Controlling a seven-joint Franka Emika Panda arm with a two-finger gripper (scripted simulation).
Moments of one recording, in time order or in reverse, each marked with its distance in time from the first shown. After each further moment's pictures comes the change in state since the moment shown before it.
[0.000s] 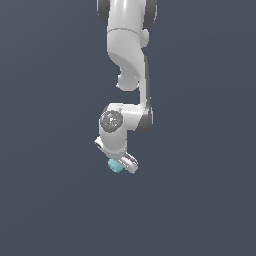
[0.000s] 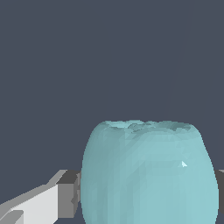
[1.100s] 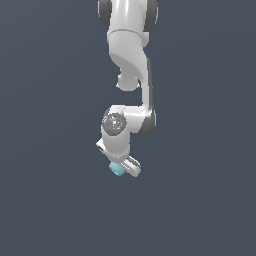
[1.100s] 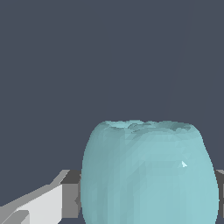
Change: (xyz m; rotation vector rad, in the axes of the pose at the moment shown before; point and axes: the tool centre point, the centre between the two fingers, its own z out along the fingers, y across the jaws) arm 0.006 -0.016 -0.003 0.001 0.001 0.000
